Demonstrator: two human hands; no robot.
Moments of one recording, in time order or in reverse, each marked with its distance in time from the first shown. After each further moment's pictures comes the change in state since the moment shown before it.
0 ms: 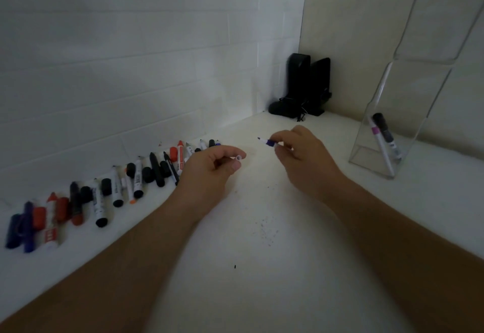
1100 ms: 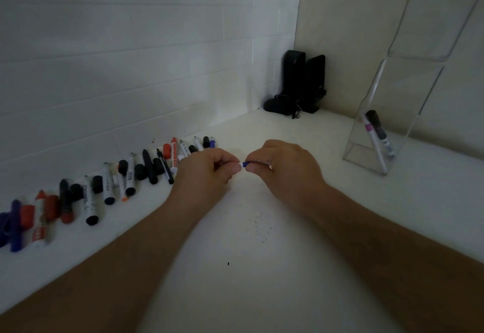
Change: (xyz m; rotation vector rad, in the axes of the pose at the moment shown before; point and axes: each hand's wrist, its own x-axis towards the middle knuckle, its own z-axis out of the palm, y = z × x) left_hand 0.000 -0.004 0.008 0.306 0.018 0.008; right_hand -0.012 -0.017 0.017 -0.164 -0.024 -0.155
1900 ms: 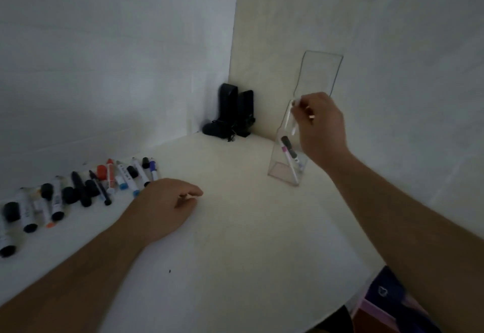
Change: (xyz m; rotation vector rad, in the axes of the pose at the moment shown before) left_hand -0.013 -0.002 0.012 0.169 -0.188 0.374; right_hand -0.010 0.071 -0.167 -0.075 0.587 0.211
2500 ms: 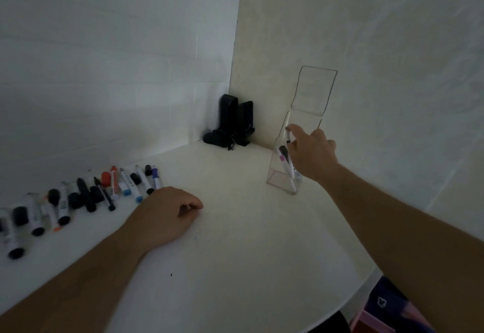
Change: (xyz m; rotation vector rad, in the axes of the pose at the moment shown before) left_hand -0.001 0.004 -0.004 0.041 -0.048 0.010; right_hand -0.007 0.029 0.015 -0.608 -0.448 0.113
